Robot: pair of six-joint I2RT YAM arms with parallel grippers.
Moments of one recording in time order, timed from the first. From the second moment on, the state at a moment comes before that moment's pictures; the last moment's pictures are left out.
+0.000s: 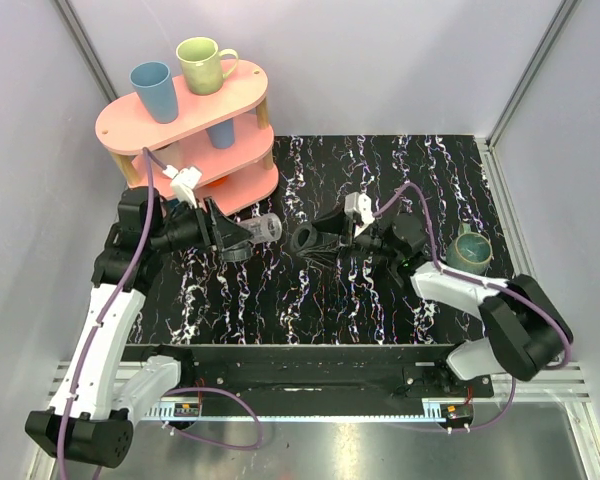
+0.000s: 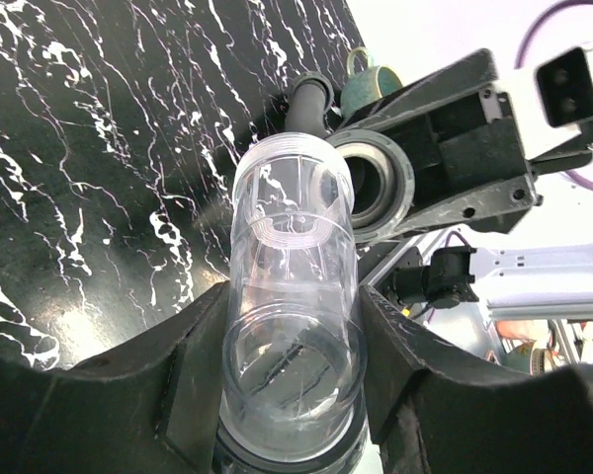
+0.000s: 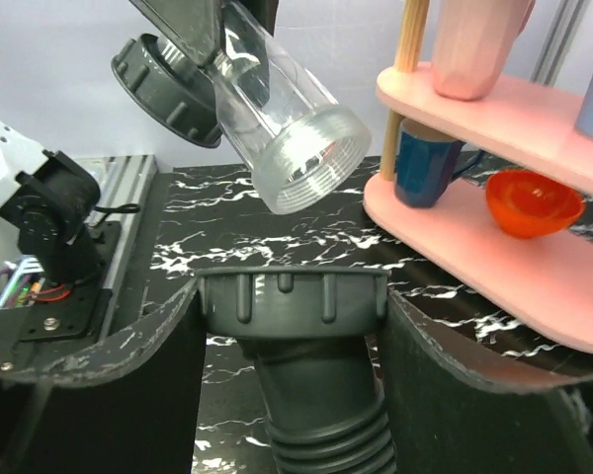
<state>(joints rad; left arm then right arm) -0.15 0.90 1.04 -0.59 0.74 -0.46 0.60 1.37 0.67 0.92 -0.83 0.08</state>
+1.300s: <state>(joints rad) -0.30 0.99 1.06 -0.64 0.84 -0.40 0.67 1.33 0.69 0.66 -0.93 -0.31</state>
